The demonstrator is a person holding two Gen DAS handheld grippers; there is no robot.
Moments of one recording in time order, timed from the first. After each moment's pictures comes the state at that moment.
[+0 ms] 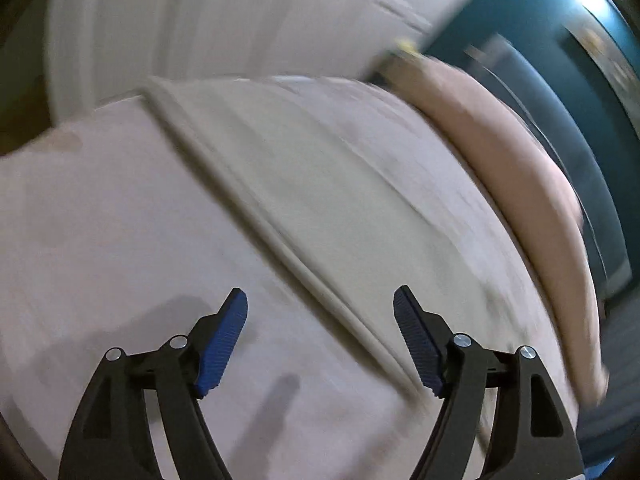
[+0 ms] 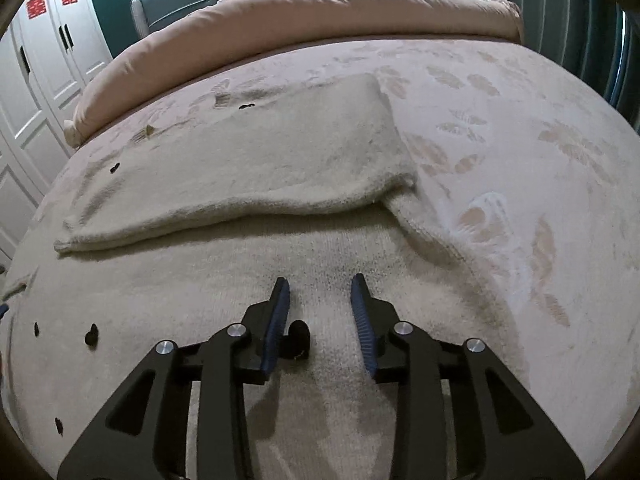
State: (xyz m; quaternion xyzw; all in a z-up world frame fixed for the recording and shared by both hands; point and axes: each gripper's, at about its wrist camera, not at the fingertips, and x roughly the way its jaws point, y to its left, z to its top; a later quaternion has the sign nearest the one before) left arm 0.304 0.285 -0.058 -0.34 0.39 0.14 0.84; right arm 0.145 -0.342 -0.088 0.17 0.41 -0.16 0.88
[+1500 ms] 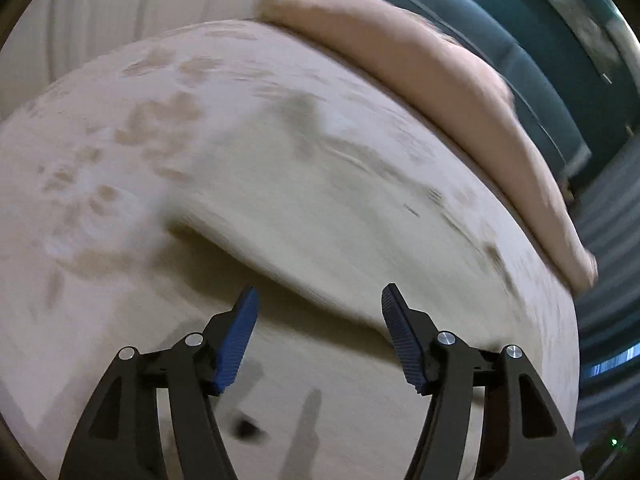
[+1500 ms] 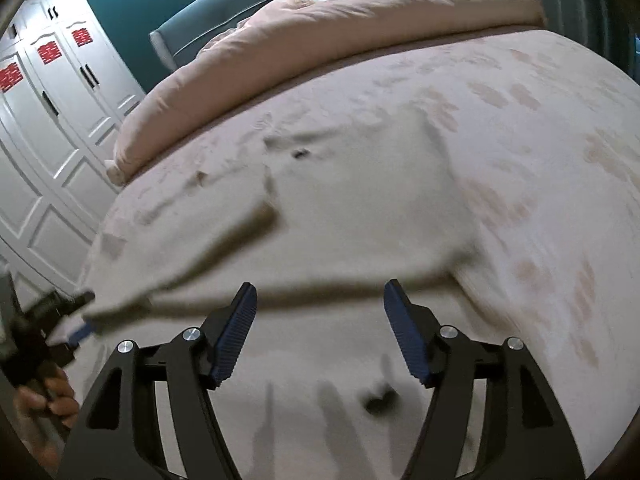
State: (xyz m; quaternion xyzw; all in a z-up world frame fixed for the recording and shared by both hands) left arm 0.287 0.089 -0.033 -0.26 0.46 -0.02 0.85; right arm 0.187 -0.341 -0.037 0.24 0.38 -0.08 0.89
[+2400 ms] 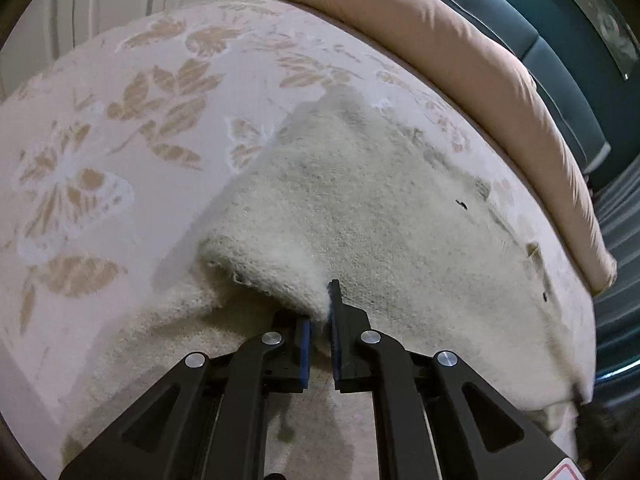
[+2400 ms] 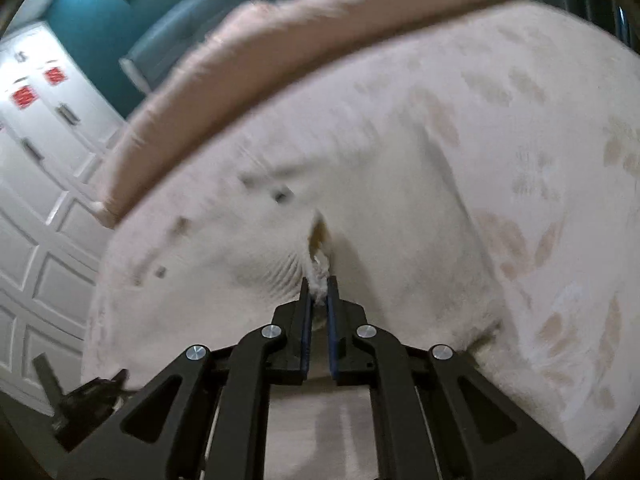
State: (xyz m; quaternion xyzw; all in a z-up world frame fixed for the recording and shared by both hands) left arm 0.321 0.070 -0.081 -0.22 0.49 -0.01 0.85; right arm 0.209 -0.361 -0.033 0.29 0.36 -0.12 0.88
